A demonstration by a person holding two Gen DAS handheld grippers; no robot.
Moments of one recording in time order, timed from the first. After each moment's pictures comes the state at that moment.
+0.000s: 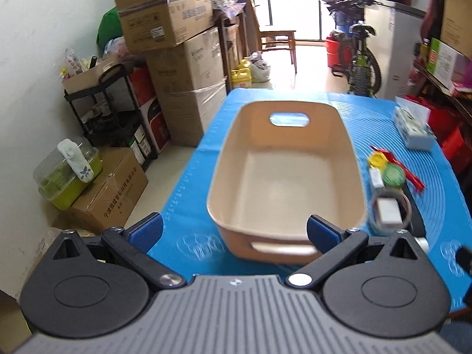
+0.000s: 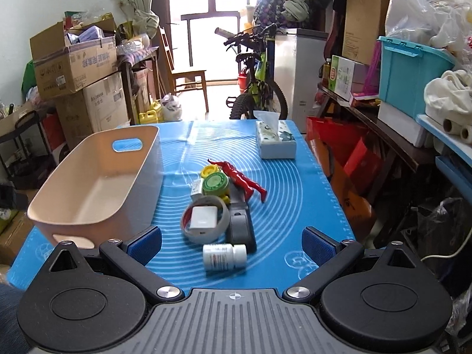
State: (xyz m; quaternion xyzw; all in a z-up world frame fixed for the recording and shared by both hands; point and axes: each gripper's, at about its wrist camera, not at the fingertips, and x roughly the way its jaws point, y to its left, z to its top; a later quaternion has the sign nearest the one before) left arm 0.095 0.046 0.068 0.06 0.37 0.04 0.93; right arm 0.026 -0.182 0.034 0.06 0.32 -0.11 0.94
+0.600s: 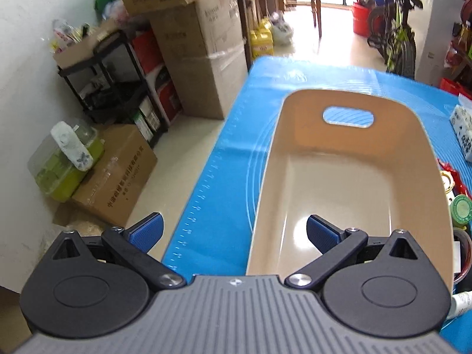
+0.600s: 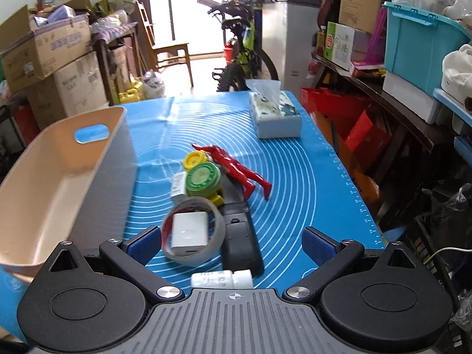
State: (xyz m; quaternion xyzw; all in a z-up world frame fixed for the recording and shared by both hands) left arm 0.227 0.085 0.029 0.06 0.46 0.06 0.88; right arm 0.126 -0.204 -0.021 0.08 0.37 -0.14 0.91
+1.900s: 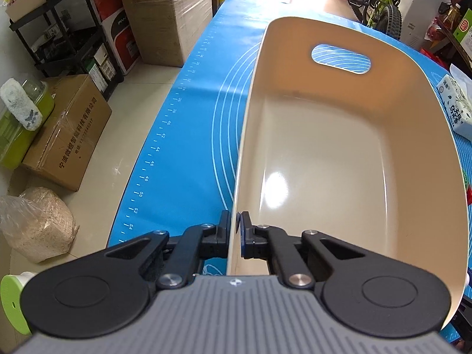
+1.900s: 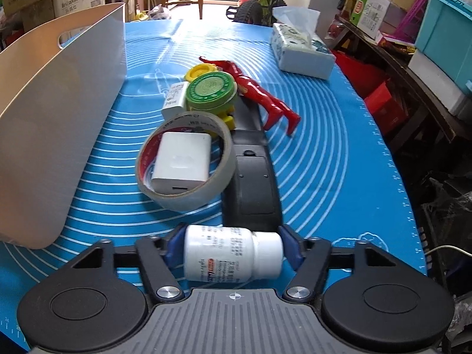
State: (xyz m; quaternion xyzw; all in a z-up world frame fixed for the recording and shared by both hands) left arm 0.250 0.097 -0.012 0.01 0.55 -0.01 0.84; right arm 0.159 -0.186 -0.096 0.01 0.47 -0.13 0.87
